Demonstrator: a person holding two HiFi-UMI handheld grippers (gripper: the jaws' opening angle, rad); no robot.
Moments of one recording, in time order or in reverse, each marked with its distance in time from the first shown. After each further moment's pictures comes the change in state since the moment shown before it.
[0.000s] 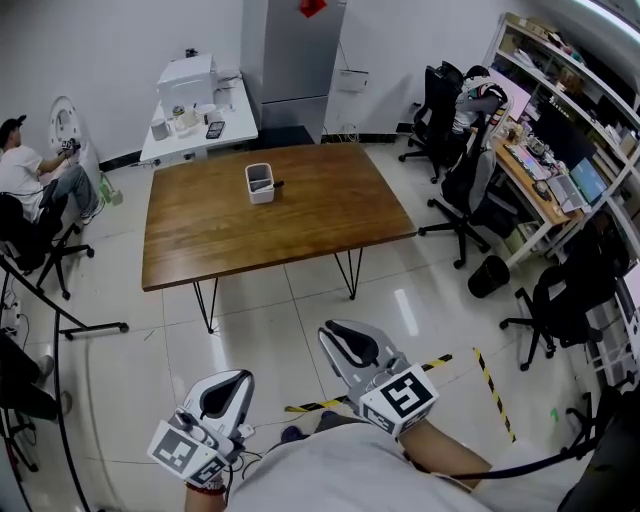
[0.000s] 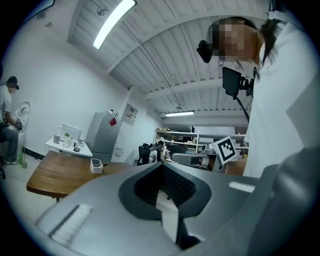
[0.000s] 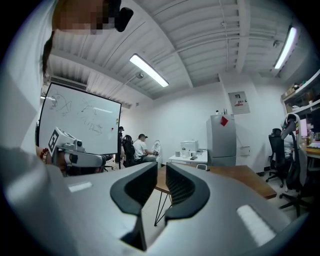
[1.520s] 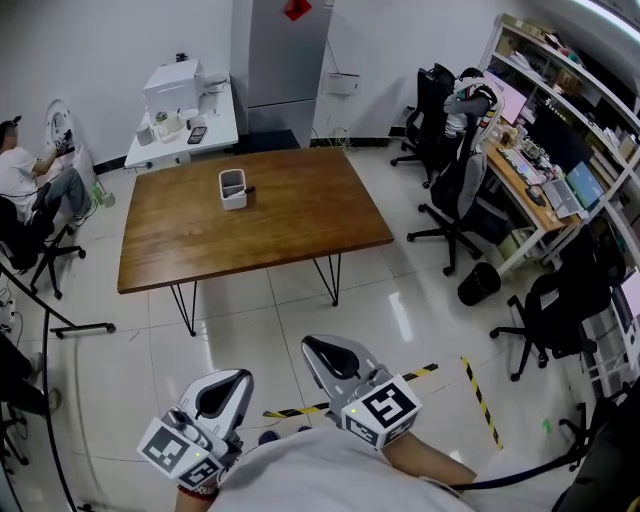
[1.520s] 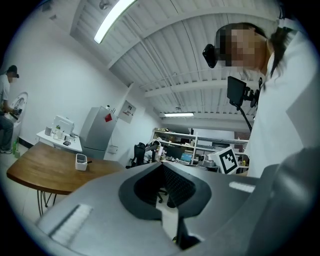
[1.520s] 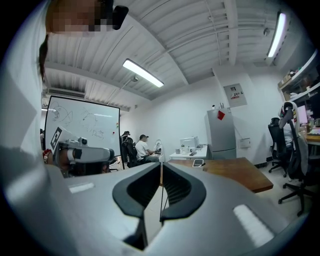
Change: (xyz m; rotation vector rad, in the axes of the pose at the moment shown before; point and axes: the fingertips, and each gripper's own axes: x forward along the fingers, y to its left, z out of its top) left arm 0.087 -0.067 0.008 -0.051 -0.002 -0.029; right arm -0.050 -0.055 -0.011 0.092 0.013 0.038
